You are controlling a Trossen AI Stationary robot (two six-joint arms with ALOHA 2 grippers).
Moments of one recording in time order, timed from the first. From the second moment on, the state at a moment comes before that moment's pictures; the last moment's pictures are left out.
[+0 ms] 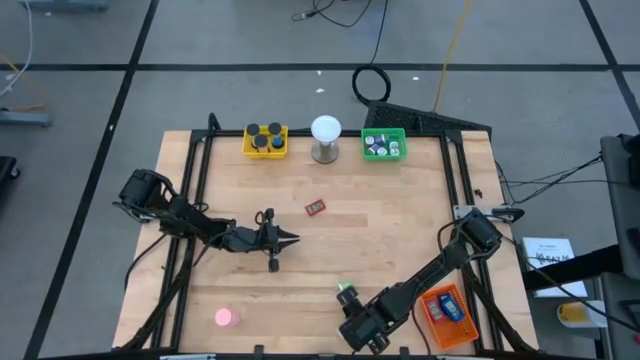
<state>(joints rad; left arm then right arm) -0.32 1.68 0.31 1.05 -0.42 -0.09 0.66 2.10 1.47 -0.51 0.07 0.04</state>
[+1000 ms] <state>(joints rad) -0.32 1.68 0.31 1.04 -0.42 -0.11 0.64 1.92 1.33 -0.95 0.11 1.20</state>
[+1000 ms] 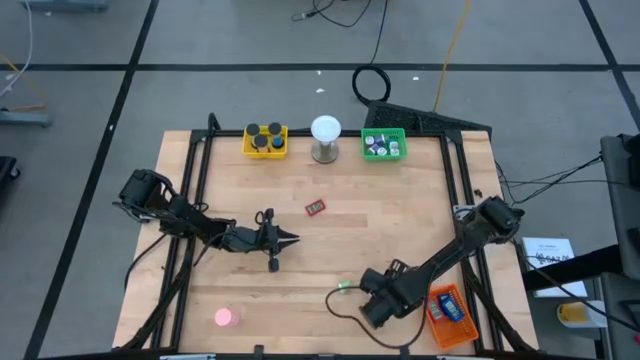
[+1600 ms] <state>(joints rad) -0.32 1.68 0.31 1.04 -0.42 -0.11 0.62 1.96 1.34 -0.87 0.13 1.11</state>
